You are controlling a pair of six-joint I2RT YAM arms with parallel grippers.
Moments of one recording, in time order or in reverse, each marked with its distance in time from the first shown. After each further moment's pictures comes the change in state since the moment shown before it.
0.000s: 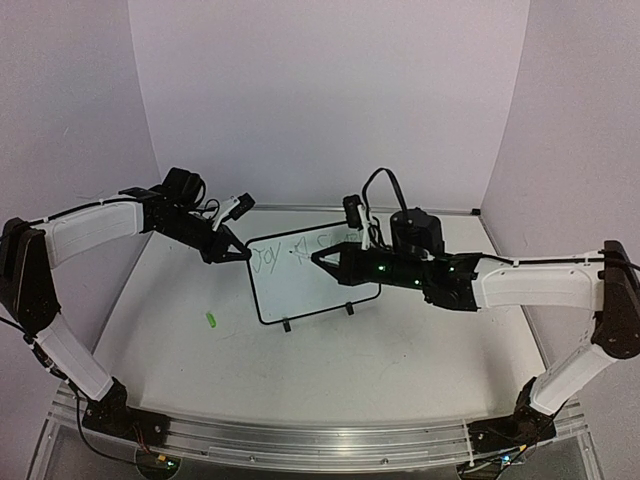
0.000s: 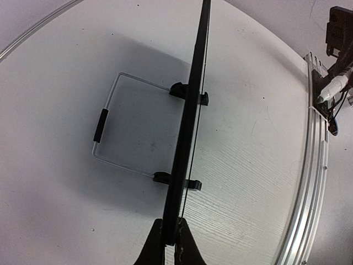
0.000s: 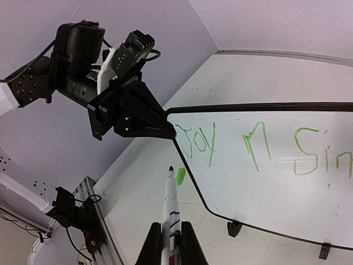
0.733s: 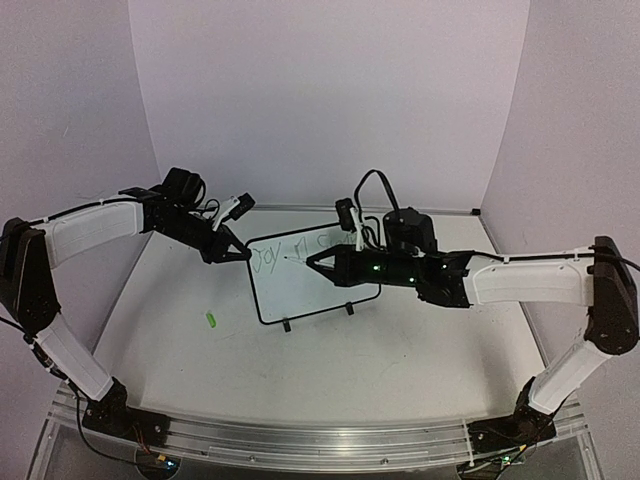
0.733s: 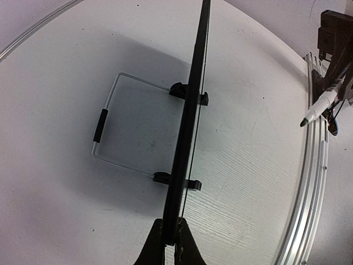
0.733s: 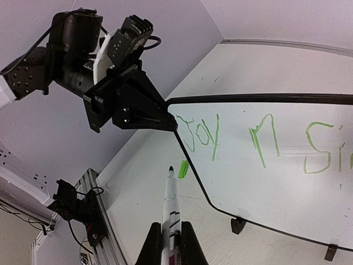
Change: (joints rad) left arm 0.000 0.000 0.000 0.000 0.001 0.000; right arm -0.008 0.046 0.027 -0.011 -0.067 -0.001
